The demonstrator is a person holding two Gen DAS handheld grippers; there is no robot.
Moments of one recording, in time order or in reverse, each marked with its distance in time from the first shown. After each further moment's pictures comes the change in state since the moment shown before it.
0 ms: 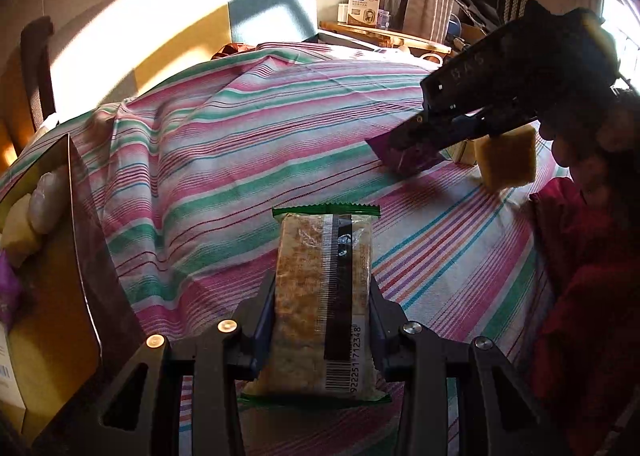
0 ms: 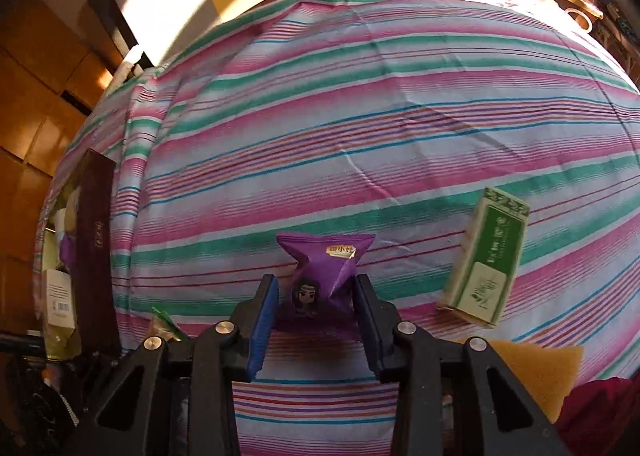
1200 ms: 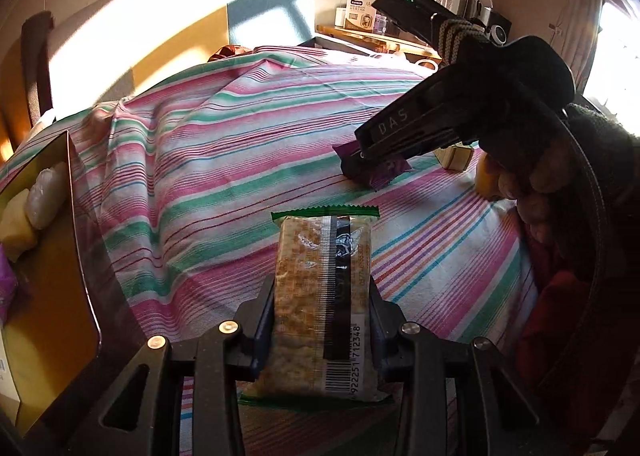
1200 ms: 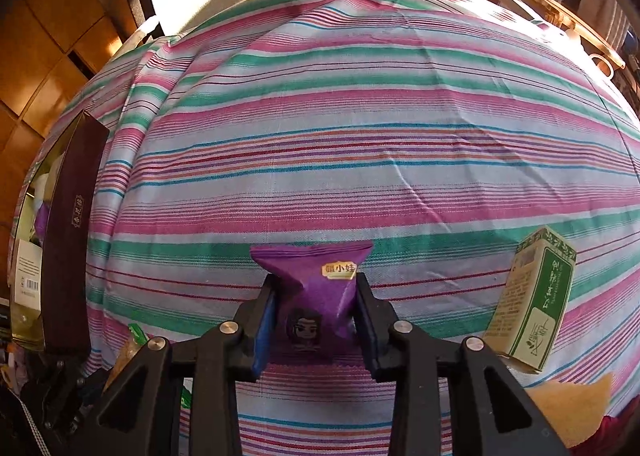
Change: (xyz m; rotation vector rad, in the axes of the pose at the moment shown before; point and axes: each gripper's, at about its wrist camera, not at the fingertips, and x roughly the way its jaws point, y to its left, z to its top) left arm -0.009 -0.005 -0.002 -0.012 -0.011 -0.031; right arm 0.037 0.032 0.005 -0.148 0.017 -0.134
